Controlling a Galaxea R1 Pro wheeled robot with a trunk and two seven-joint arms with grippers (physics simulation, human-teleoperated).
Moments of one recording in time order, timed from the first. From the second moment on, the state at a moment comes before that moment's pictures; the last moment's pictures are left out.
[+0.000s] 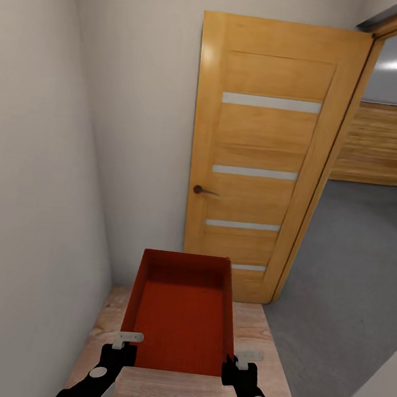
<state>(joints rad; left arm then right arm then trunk) -0.51 -0.10 0.02 -0.29 -0.03 -0.19 0.10 -0.33 0.04 0.22 -0.62 -0.10 -0.09 -0.07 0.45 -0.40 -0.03</state>
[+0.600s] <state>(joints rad) -0.51 -0.10 0.01 -0.29 -0.03 -0.22 0.10 -0.33 0.04 0.22 -0.61 -0.11 -0.13 -0.07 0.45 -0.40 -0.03</state>
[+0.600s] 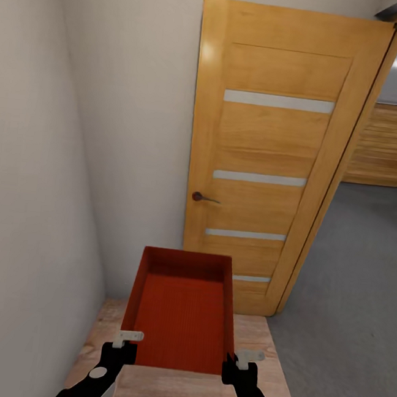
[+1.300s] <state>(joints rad) -0.51 -0.10 0.01 -0.29 -0.03 -0.23 0.10 -0.33 0.04 0.22 -0.62 -0.11 -0.13 -0.08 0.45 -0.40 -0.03</state>
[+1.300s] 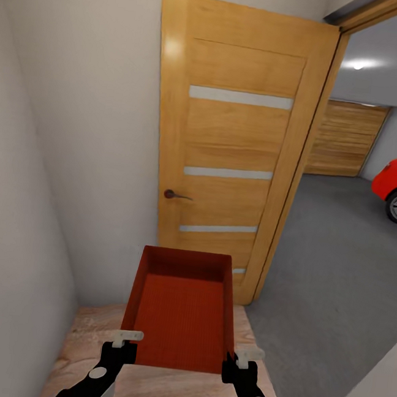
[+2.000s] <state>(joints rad) -0.51 -0.10 0.01 -0.29 -0.03 -0.23 0.10 -0.33 0.04 0.22 -0.62 -0.11 -0.13 -0.08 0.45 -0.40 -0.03</state>
